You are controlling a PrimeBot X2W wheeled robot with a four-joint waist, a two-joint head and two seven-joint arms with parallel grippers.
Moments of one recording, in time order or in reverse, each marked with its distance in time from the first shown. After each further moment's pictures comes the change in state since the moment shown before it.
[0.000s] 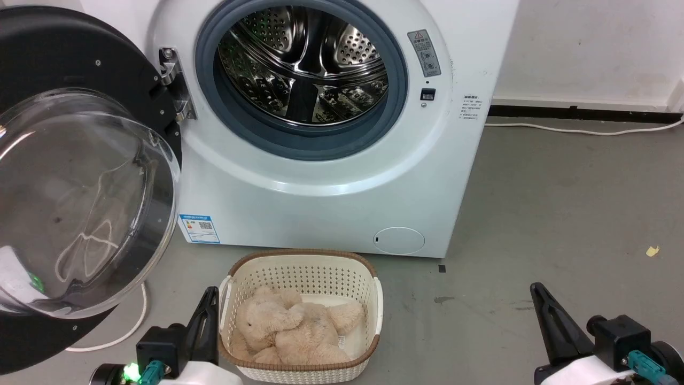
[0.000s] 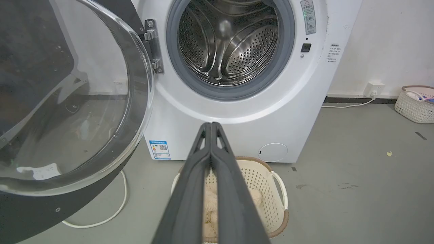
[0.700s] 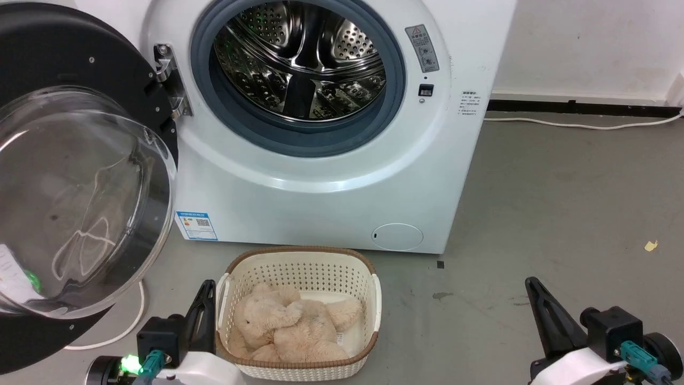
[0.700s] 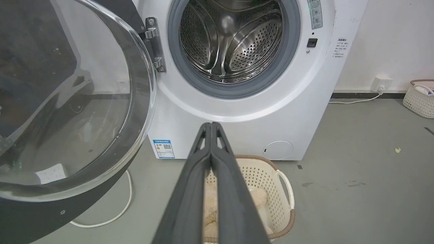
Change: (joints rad) left arm -0.025 -0.030 0.042 0.011 0.053 -0.025 0.026; right arm -0.025 0.000 0.010 0.003 -0.015 0.000 0.029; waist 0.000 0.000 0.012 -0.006
